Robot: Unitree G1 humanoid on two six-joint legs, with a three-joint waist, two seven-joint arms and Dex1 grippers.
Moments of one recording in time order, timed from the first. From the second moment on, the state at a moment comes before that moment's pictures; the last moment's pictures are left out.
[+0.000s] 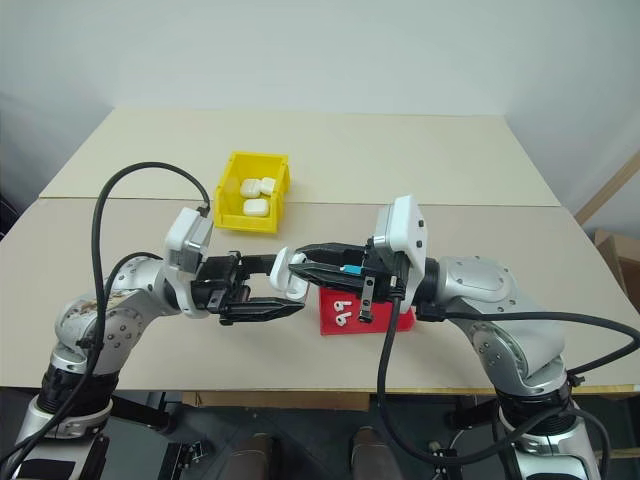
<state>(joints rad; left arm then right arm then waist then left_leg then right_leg) -0.46 0.57 -0.03 -0.32 -0.79 0.58 -1.14 -0.47 -0.57 0.03 -0.56 0.73 0.59 0.85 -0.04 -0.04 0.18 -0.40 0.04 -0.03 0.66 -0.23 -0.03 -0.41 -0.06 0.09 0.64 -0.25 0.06</state>
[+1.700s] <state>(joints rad) -0.39 0.61 0.06 -0.35 -0.78 0.53 -1.10 -1.26 -0.52 0.56 0.95 -0.29 -0.36 1.33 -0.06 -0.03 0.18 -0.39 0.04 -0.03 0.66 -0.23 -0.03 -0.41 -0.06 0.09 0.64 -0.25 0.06</state>
